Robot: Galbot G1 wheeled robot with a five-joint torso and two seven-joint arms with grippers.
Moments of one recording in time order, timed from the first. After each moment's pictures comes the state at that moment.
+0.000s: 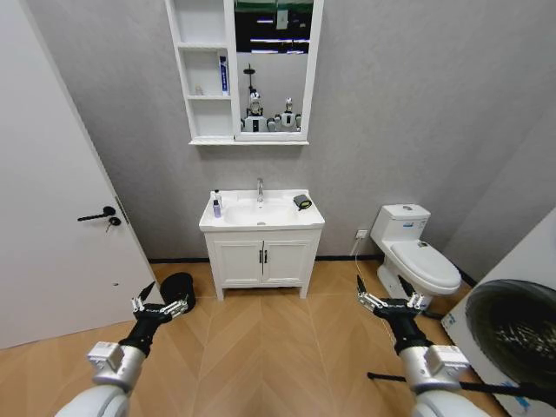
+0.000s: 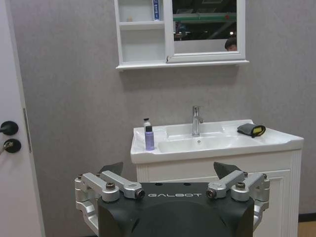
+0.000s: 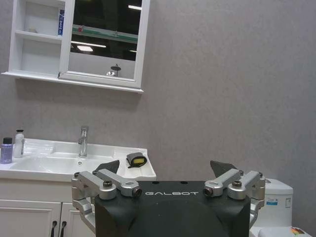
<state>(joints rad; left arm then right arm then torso) 1.79 -1.32 -0.86 -2.32 -0.34 0.16 0.14 -1.80 1.41 0.73 2.48 0.14 -0.19 0.08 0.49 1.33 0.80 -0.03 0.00</state>
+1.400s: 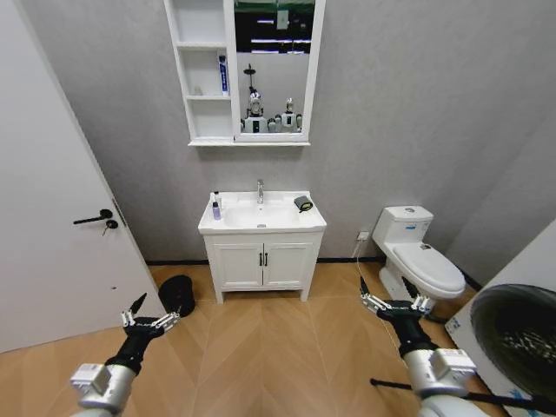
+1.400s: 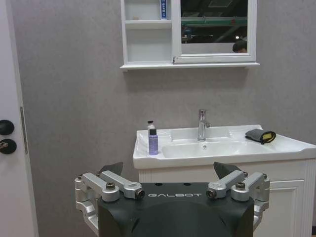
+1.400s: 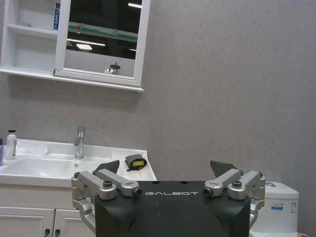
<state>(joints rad) 1.85 -1.37 -0.88 -2.33 -0.34 0.09 0.16 -1.82 1.42 0.74 2.50 0.13 -0.19 0.07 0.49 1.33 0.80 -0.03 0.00</state>
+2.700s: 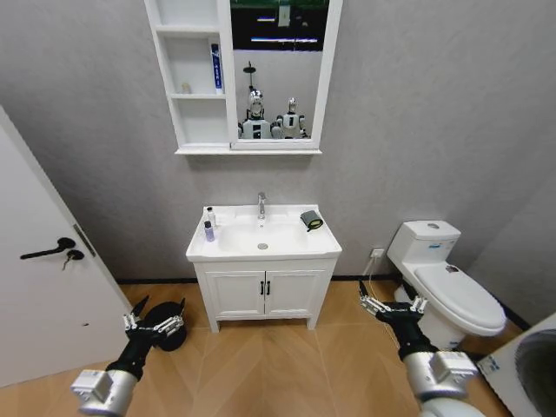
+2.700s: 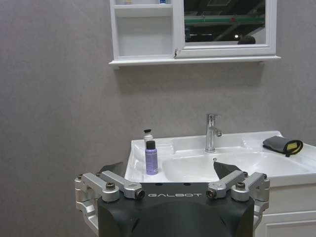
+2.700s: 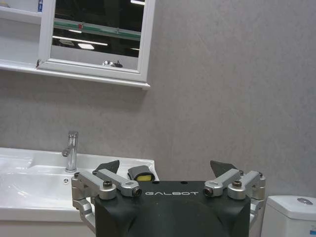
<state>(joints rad) 1.87 -1.40 -0.87 -2.36 -0.31 0.09 0.18 -1.83 1.42 0.74 2.50 0.14 -0.17 0.06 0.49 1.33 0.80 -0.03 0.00</state>
